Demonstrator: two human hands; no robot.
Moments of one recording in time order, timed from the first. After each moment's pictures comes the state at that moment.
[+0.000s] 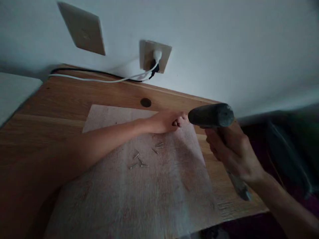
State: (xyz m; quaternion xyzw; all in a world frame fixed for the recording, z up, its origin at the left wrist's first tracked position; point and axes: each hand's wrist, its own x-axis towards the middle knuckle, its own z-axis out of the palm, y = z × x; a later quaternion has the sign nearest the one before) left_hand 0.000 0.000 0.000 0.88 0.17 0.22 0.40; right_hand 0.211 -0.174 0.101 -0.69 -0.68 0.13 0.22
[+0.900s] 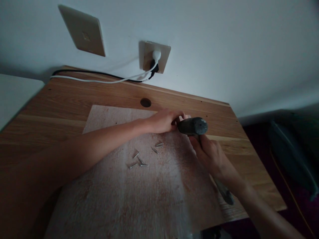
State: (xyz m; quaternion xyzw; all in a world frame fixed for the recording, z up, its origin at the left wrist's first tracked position) left_hand -0.001 -0.003 -0.007 0.87 0.17 0.27 0.39; right_hand 0.192 -0.174 0.060 -0.70 -0.65 0.21 0.21
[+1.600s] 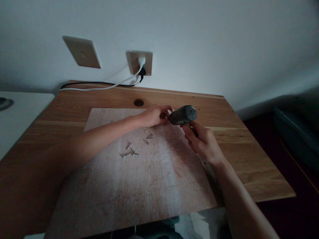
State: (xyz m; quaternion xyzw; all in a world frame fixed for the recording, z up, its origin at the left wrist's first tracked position) left_hand -0.007 0.003 -0.005 0.87 0.20 0.25 0.37; right_hand 0.209 -0.176 0.040 -0.66 -0.61 0.29 0.33
